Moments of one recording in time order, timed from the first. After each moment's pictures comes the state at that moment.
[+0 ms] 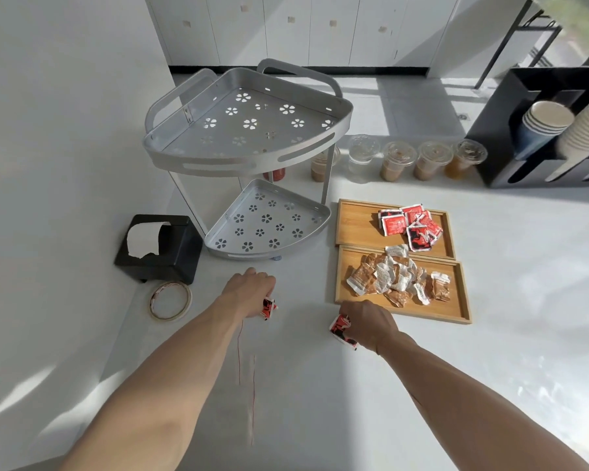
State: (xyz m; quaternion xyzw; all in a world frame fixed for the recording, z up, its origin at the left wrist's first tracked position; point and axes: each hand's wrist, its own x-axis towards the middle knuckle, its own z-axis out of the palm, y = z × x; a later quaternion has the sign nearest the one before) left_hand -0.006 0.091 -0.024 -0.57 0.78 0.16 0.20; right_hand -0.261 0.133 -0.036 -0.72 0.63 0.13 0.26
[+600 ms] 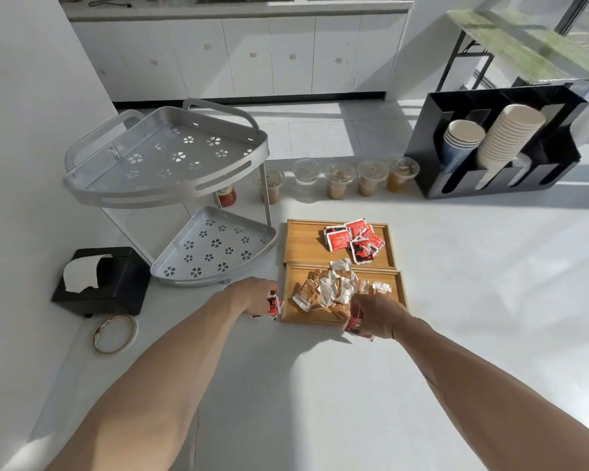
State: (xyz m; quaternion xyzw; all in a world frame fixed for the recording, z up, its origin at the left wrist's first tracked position) left_hand -0.122 0.058 0.018 -0.57 0.74 0.29 0.21; right_hand -0.387 0.108 0.007 -0.69 0.65 0.14 0.29
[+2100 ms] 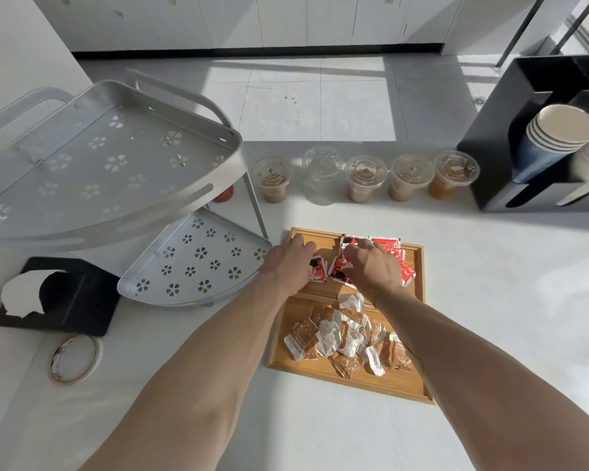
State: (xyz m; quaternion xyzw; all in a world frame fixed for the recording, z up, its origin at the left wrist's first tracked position) left_hand -0.209 -0.075 -0.032 -0.61 0.78 0.14 0.07; right_hand -0.382 -0.072 -0.037 -0.75 0.65 0.03 0.14
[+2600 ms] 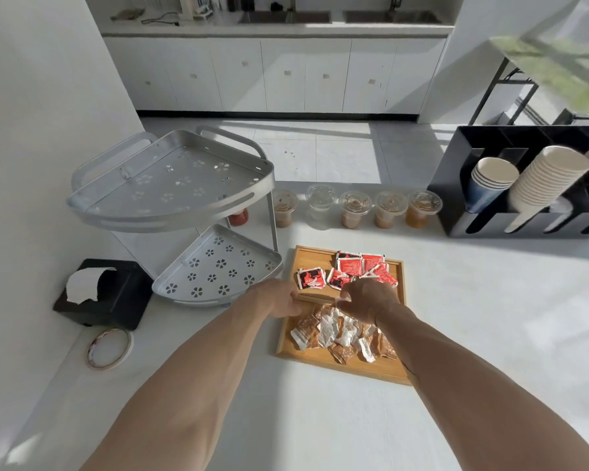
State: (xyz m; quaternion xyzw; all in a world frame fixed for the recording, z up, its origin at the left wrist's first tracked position) left_hand -0.172 0.003 0.027 -0.61 0.72 0.27 0.17; right_hand -0.378 0.004 0.029 -0.76 0.61 0.15 0.16
